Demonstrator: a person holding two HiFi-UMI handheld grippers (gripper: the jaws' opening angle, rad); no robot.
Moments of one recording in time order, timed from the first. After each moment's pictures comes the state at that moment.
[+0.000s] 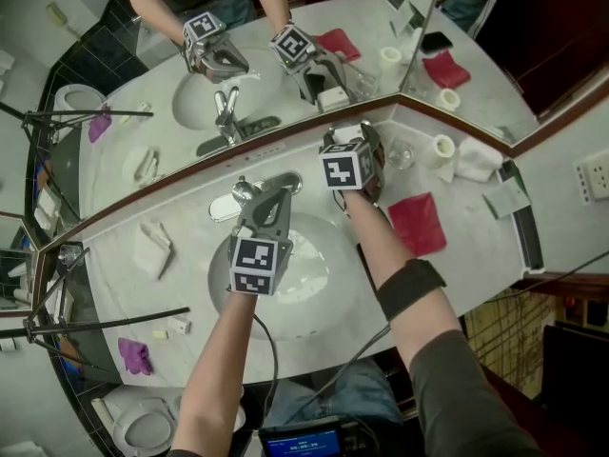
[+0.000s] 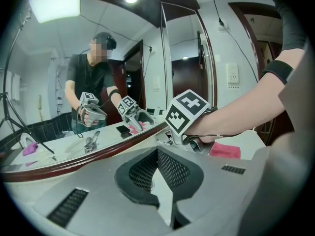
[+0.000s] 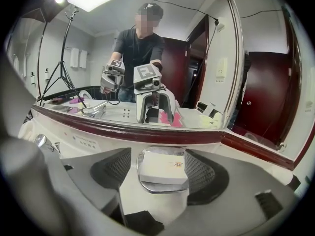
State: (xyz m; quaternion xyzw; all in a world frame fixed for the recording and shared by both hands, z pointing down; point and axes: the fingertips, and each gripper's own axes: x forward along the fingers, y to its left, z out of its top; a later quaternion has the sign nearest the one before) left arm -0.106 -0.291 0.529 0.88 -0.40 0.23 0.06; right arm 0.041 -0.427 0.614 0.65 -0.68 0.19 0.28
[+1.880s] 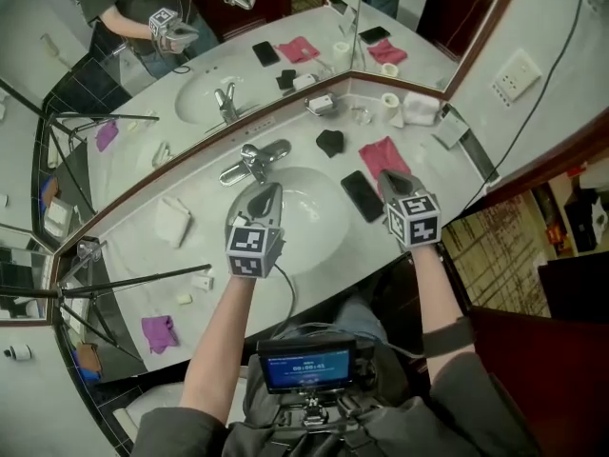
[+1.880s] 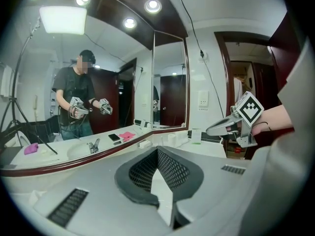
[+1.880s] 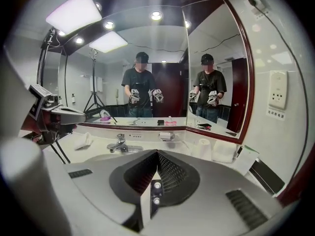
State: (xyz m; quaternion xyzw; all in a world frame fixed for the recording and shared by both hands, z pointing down) left arm -0.166 -0.124 0.419 0.92 -0.34 0.17 0.07; right arm 0.066 -0.082 0.461 0.64 -0.72 0.17 0.19
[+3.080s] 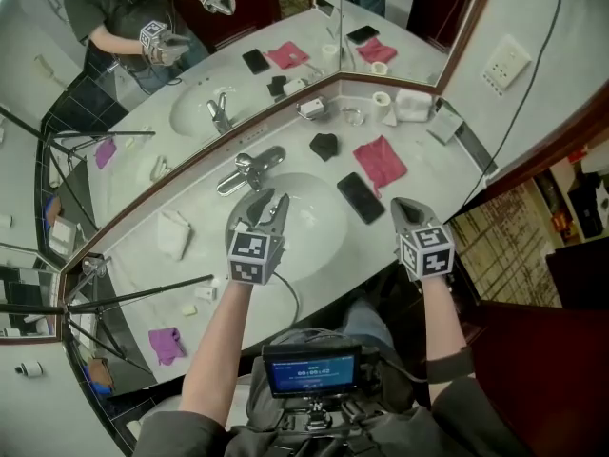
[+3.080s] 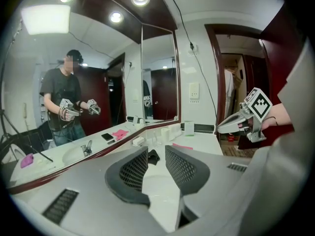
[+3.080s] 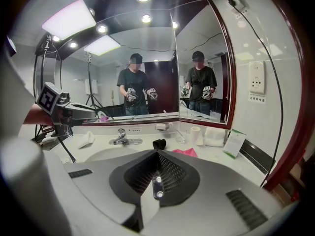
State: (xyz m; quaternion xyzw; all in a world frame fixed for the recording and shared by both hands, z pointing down) left arm -0.146 -0.112 0.425 0.93 -0.29 0.22 0.04; right arm 0.079 -0.005 0.480 0.66 -0.70 0.21 0.17
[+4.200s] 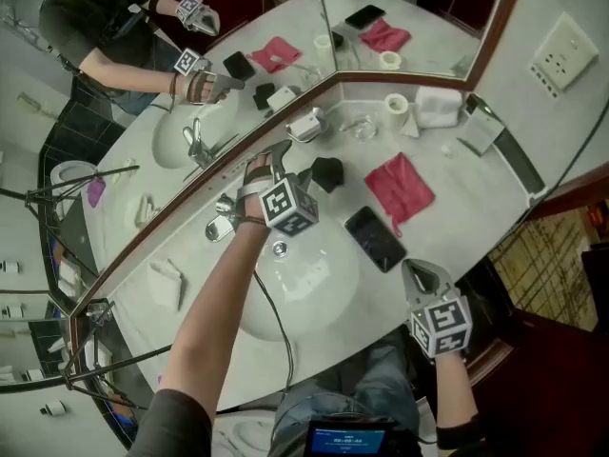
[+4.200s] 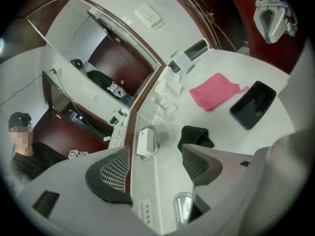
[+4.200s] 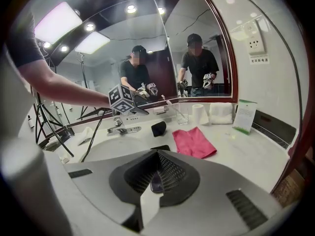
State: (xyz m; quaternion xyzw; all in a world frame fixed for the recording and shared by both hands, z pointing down) left arm 0.014 -0.322 0.599 0.81 -0.18 0.47 -0.31; right arm 0.093 -0.021 0.579 0.63 -0.71 0.27 0.15
